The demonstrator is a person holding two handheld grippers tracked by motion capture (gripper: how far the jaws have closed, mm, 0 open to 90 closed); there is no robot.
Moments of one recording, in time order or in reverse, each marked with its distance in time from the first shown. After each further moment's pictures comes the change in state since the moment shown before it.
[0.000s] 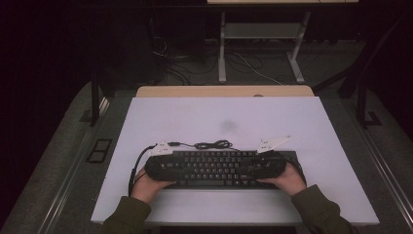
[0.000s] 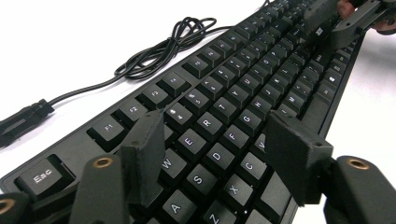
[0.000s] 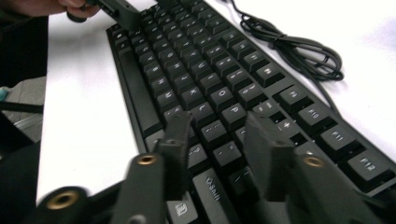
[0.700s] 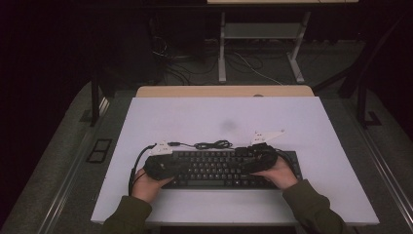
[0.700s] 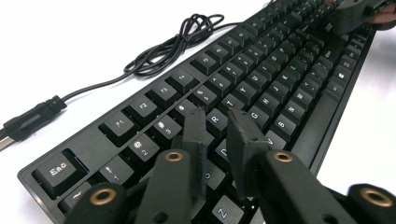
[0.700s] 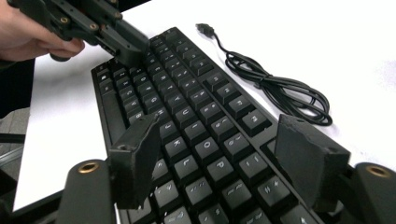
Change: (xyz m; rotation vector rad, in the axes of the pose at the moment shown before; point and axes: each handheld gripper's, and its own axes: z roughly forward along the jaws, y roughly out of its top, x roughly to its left) left arm 0.000 0.001 0.000 0.025 0.032 0.007; right arm -0.006 0.019 0.019 -0.085 -0.026 0.036
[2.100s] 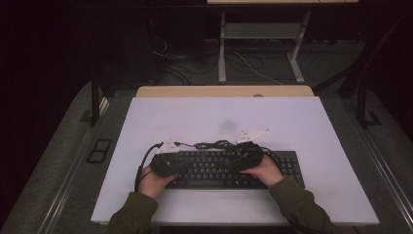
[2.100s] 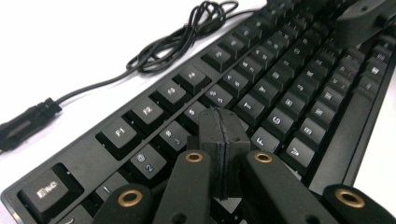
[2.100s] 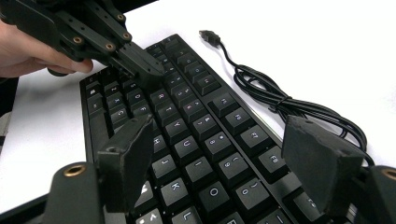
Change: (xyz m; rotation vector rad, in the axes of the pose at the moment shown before) left arm 0.003 0.003 0.019 0.039 0.023 0.004; right arm 0.004 0.009 0.036 -0.007 0.005 -0.020
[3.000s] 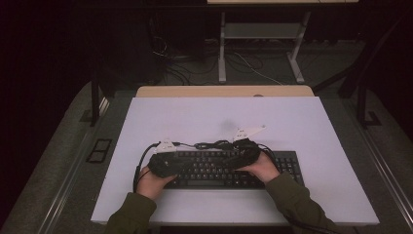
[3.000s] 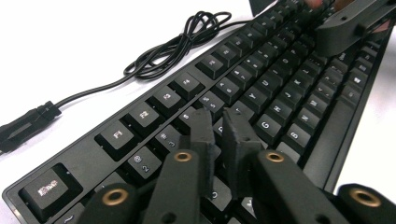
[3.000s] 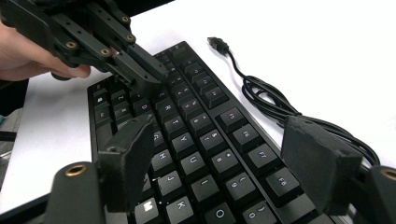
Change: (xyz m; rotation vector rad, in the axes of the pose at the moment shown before) left arm -0.002 0.002 -0.009 -0.035 -0.019 -0.017; right arm 0.001 0.012 0.006 0.009 0.031 -0.015
